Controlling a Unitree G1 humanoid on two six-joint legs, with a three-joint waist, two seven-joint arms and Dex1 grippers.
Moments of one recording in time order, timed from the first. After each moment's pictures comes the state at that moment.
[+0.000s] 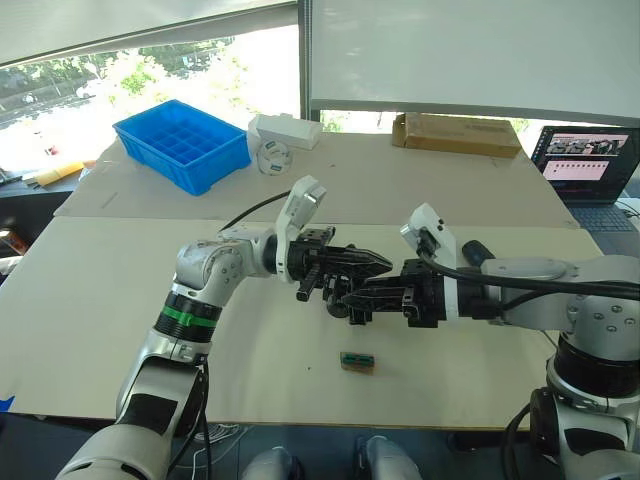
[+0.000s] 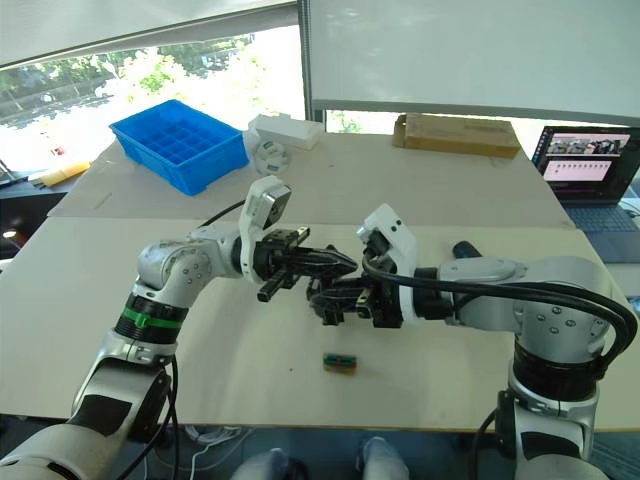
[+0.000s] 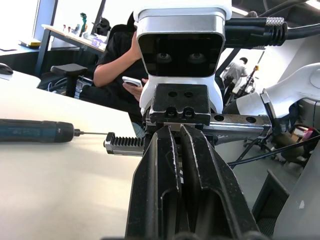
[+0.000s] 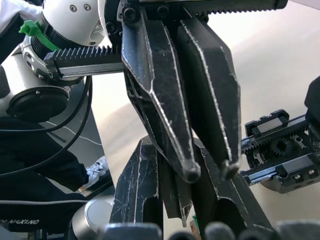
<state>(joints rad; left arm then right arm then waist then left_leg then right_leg) -0.87 0.35 -0.15 0.14 -0.75 0.82 -1.33 -0.70 -0.57 -0.19 -0.53 1.28 1.59 0.30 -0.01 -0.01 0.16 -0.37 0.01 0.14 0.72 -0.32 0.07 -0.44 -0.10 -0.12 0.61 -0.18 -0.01</state>
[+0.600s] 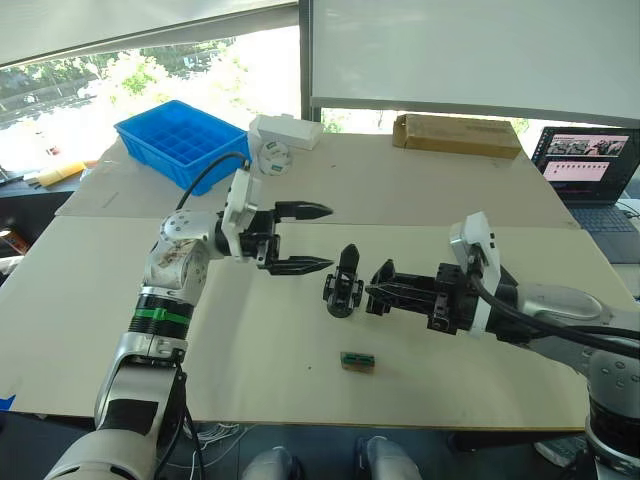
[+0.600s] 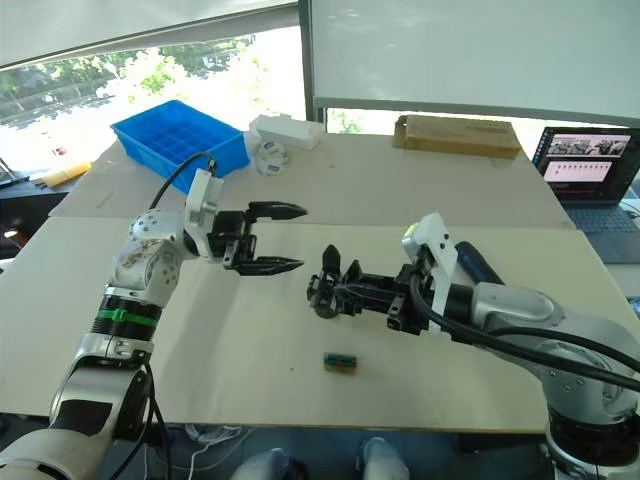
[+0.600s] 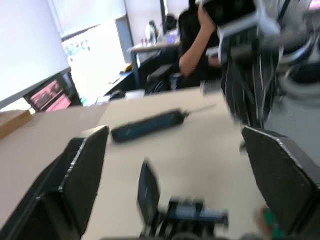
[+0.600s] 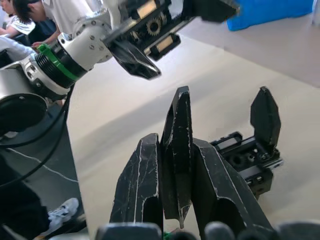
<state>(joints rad) -0.84 0.46 -0.04 0.49 -0.42 -0.04 -1.49 -0.34 -0.70 -0.22 -0.67 1.04 1.06 0.57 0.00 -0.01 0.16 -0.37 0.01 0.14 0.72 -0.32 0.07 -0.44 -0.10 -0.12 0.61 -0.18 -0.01</state>
